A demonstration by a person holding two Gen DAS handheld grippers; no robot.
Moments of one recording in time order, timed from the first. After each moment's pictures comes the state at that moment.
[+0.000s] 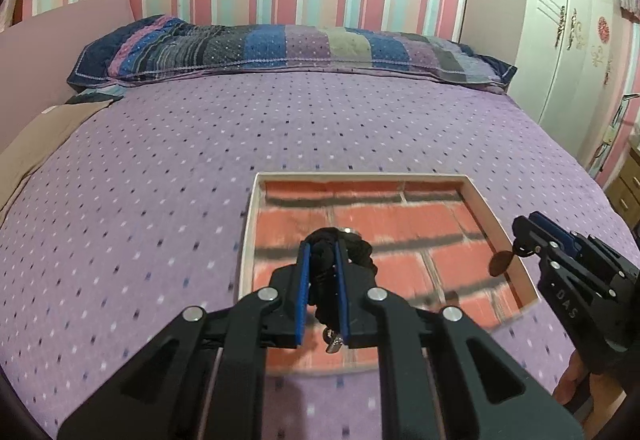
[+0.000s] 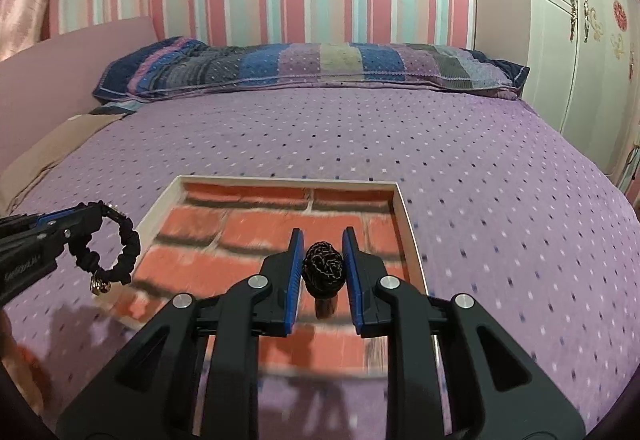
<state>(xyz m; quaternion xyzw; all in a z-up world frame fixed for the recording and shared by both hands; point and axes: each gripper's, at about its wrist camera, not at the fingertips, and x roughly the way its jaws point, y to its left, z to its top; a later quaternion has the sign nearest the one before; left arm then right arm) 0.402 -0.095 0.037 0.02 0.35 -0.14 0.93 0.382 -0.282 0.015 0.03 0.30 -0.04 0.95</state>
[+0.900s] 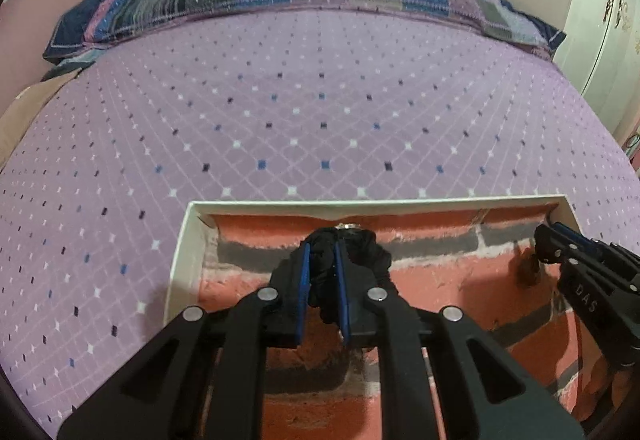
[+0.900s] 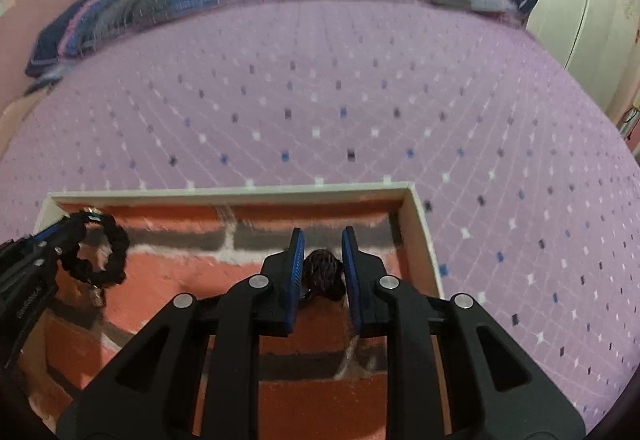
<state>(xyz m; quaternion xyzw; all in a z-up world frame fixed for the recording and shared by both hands) 0.570 -0.144 -0.054 0.04 0.45 -0.11 0.88 0.542 -0.331 -0.062 0.05 0.46 -0.09 0.88</state>
